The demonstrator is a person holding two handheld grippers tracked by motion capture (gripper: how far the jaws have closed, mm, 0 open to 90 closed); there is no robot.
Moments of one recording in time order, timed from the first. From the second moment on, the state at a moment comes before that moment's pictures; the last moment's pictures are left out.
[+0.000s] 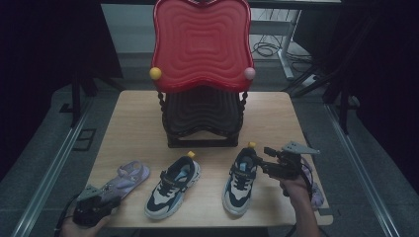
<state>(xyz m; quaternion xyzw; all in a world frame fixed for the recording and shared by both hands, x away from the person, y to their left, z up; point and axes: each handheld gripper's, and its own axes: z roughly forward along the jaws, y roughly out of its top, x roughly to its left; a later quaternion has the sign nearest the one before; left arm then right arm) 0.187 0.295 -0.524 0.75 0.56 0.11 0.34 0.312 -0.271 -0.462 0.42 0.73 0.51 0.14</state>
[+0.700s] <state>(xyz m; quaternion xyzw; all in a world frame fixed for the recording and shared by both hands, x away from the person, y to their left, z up) 0.185 0.316 -0.524 0.73 0.58 0.12 0.34 0.312 -0.272 -0.463 0.42 0.73 0.52 0.14</state>
